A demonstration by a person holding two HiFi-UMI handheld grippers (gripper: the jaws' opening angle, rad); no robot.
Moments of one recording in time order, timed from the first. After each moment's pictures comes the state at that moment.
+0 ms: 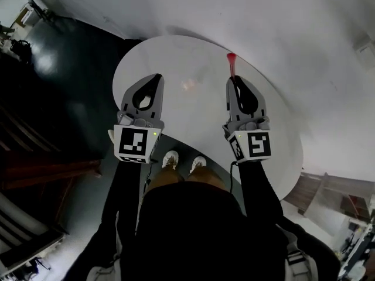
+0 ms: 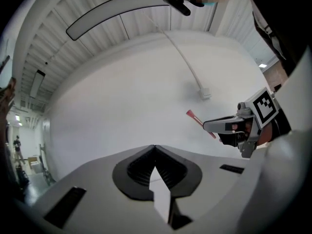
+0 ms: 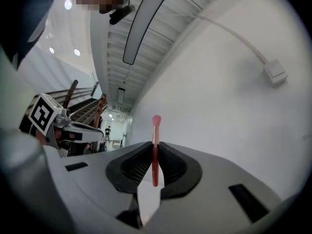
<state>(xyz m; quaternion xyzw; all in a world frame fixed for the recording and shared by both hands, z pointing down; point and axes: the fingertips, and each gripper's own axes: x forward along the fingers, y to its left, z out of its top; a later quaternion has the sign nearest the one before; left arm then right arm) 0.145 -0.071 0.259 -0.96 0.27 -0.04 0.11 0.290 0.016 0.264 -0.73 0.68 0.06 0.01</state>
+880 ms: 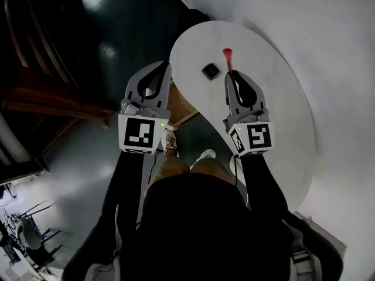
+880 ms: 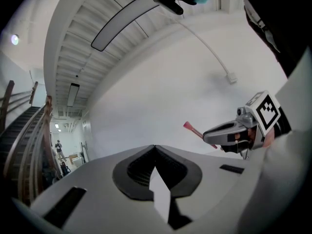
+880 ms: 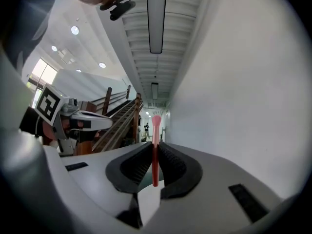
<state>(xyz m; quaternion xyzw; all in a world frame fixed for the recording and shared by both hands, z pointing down) -0.055 -0.108 0.275 -0.88 0.46 -0.08 0.10 0.089 -0.088 0.317 -0.55 0.83 0.01 -0.01</state>
